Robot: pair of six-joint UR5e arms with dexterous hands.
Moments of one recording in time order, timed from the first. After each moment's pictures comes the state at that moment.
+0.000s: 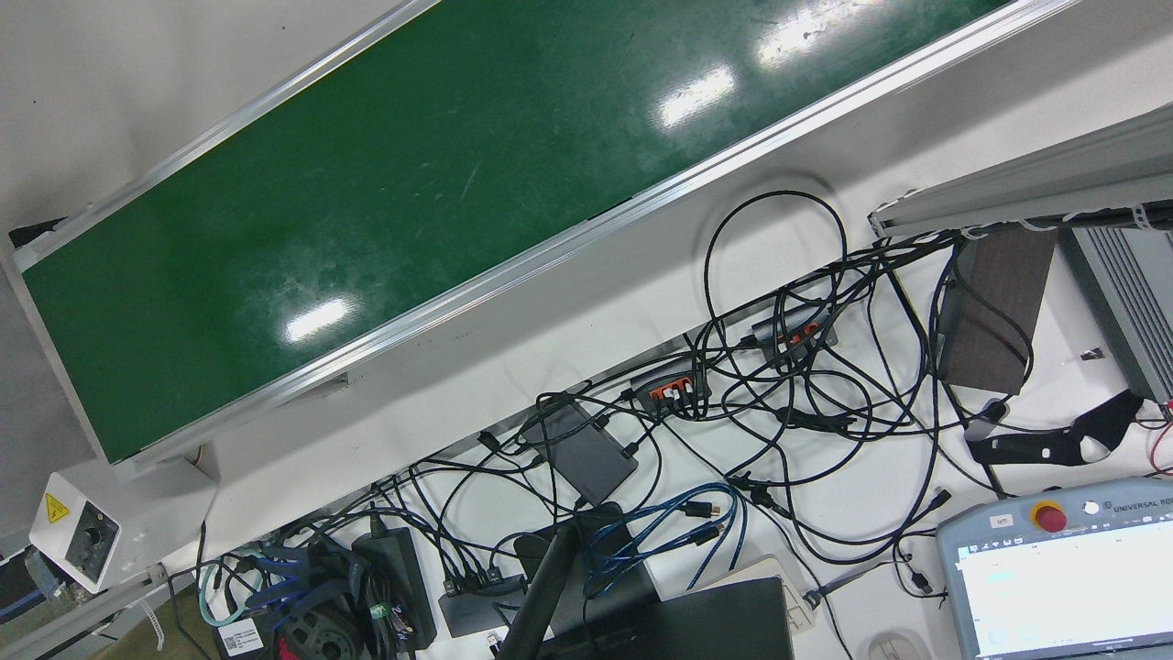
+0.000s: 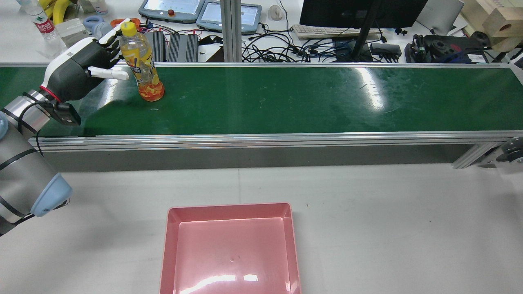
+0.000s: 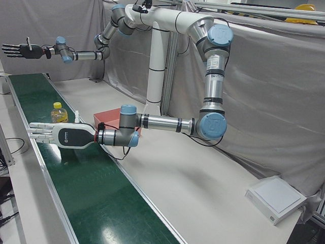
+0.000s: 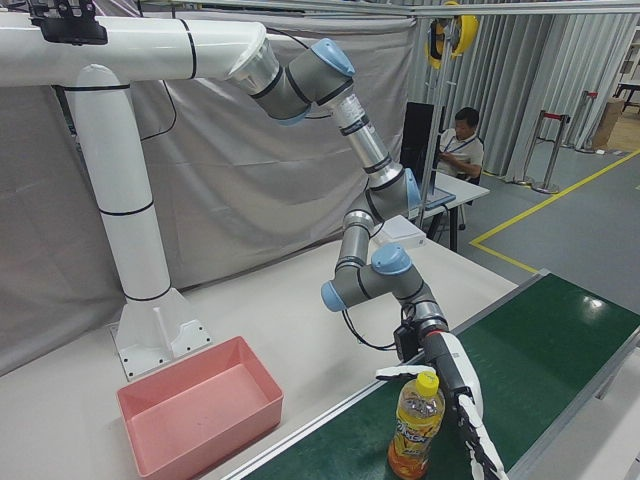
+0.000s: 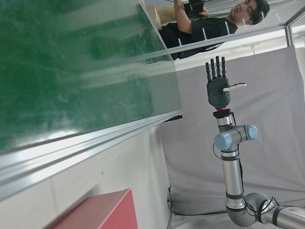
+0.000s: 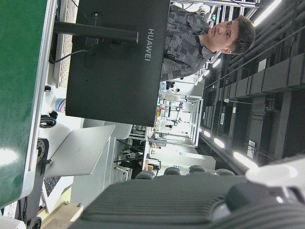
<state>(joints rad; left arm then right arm) -0.94 -2.06 -1.58 0.05 1.35 0.43 1.55 -1.46 1.54 -3.27 -1.58 -0.10</state>
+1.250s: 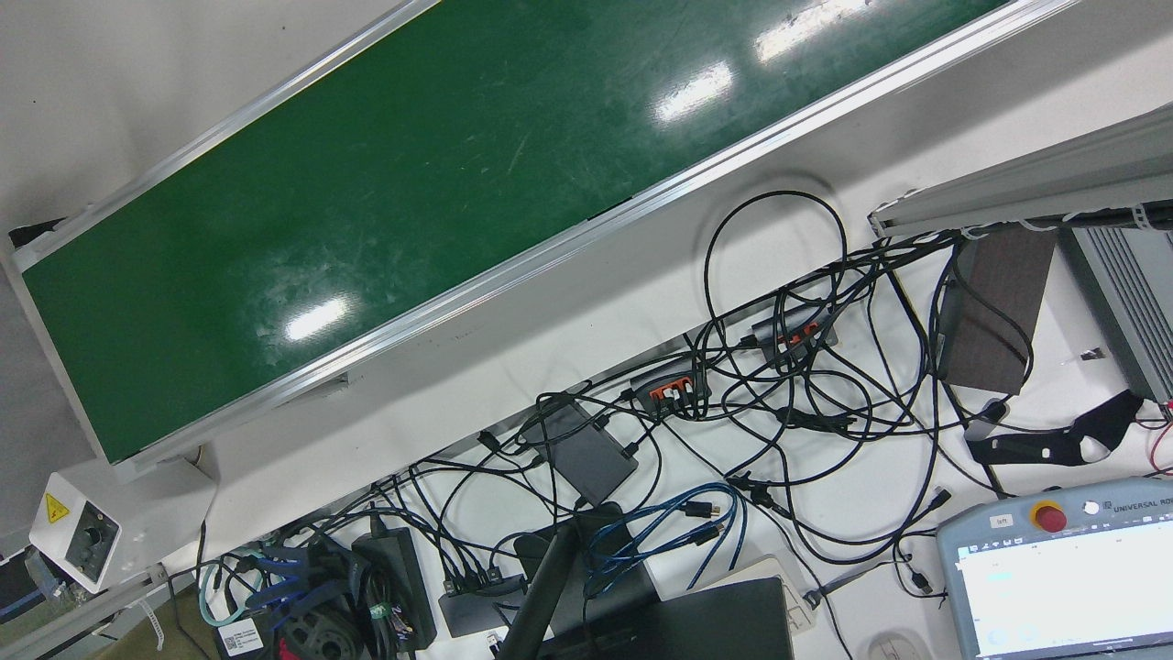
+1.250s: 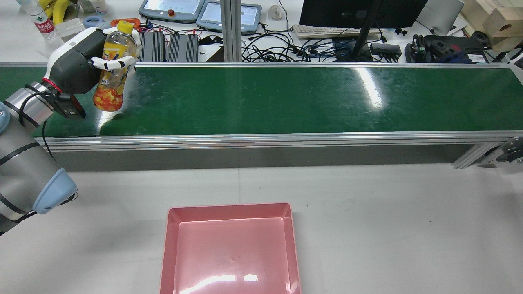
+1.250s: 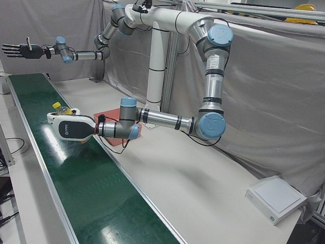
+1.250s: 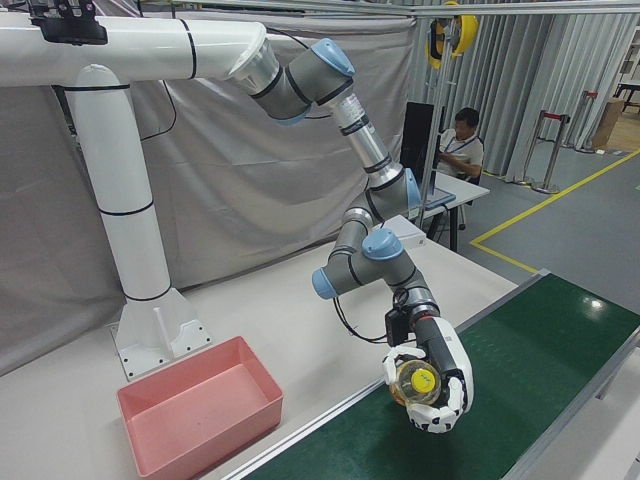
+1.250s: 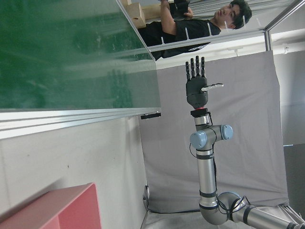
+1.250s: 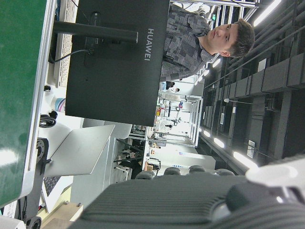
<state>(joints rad) -0.94 -2.06 -1.69 0.16 1.36 0.35 1.55 -1.46 1.54 -3.27 -1.58 -0.10</state>
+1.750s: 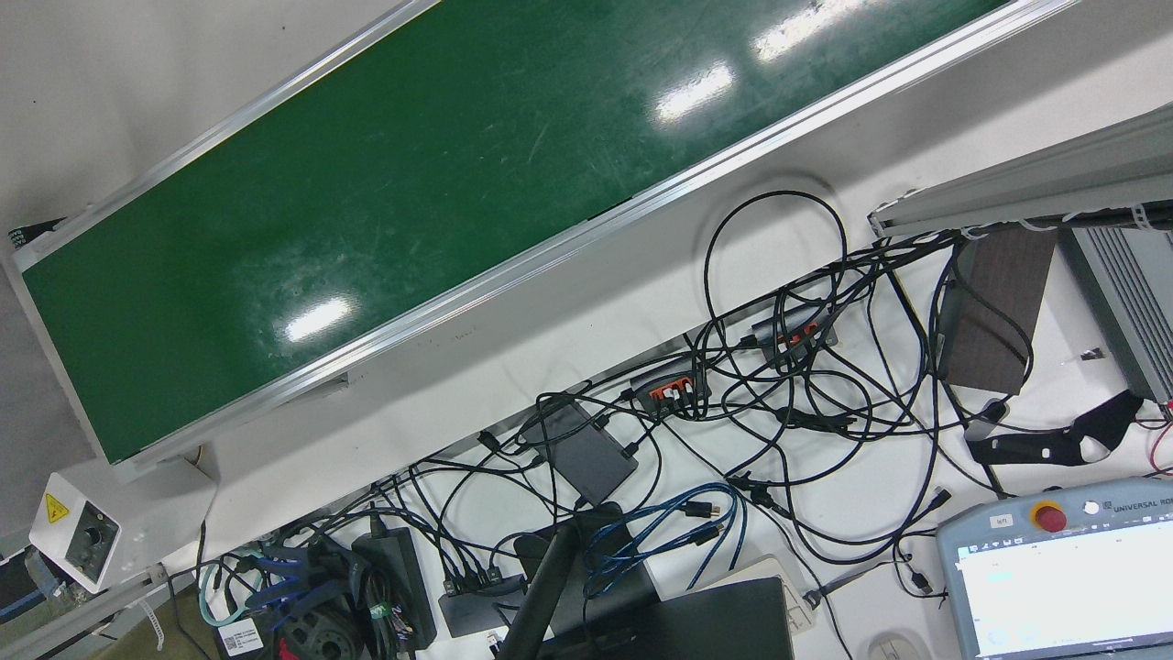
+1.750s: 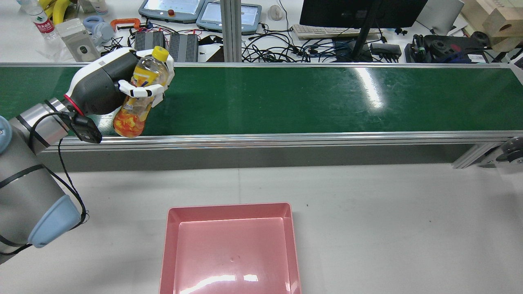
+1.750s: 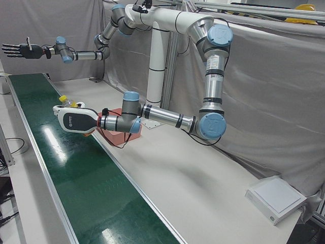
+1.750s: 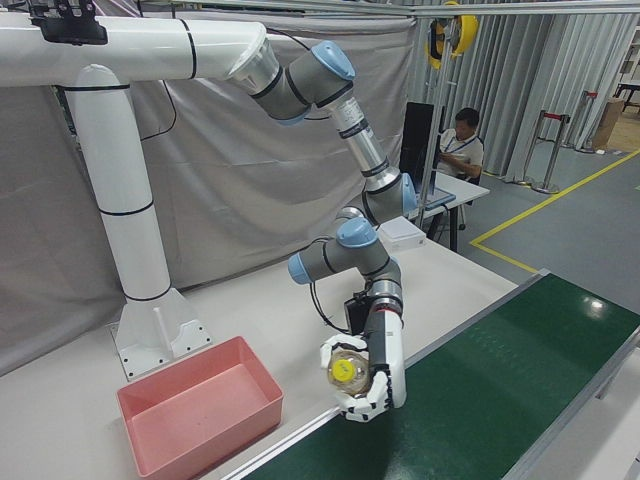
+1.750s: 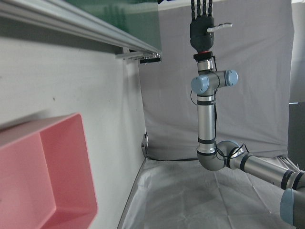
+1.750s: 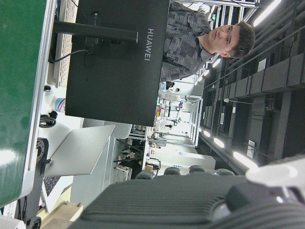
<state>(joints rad) -0.85 -2.05 -1.84 0.24 1.46 0.40 1.55 -1.46 1.54 -3.27 -1.58 -0.10</state>
